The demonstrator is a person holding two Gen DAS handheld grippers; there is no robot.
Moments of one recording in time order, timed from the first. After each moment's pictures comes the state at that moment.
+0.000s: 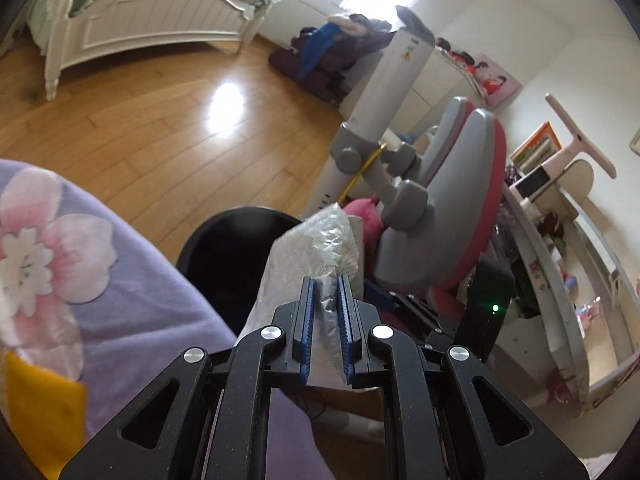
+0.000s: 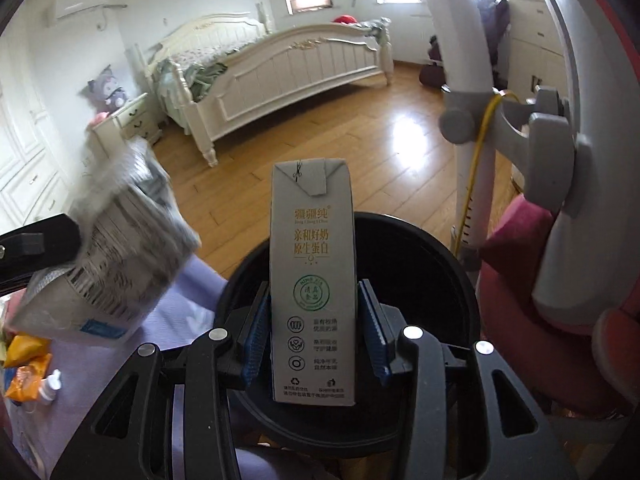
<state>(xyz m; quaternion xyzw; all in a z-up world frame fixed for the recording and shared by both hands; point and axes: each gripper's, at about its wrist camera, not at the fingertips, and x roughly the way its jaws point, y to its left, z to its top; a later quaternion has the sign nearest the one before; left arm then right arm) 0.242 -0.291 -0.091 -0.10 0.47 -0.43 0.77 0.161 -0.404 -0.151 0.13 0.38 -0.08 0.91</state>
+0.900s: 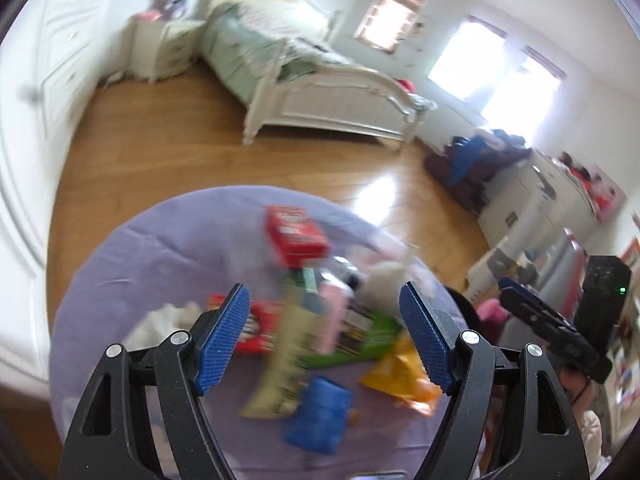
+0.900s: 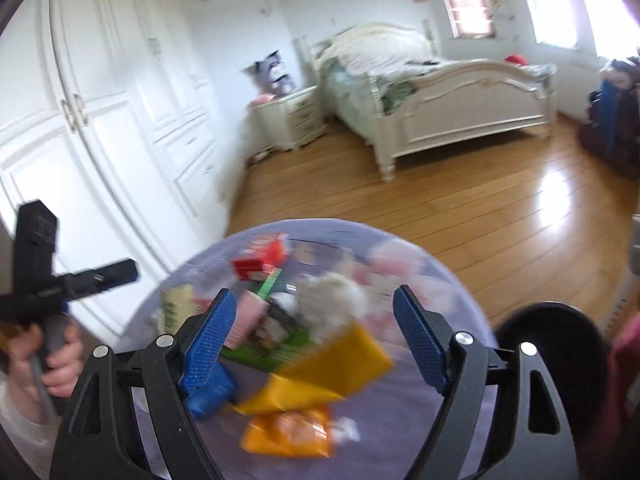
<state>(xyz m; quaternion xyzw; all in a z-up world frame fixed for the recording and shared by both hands) 0.173 0.070 0.001 -0.17 0.39 -0.14 0.89 0.187 -0.191 -0.018 0.09 0.34 0.23 0.91</state>
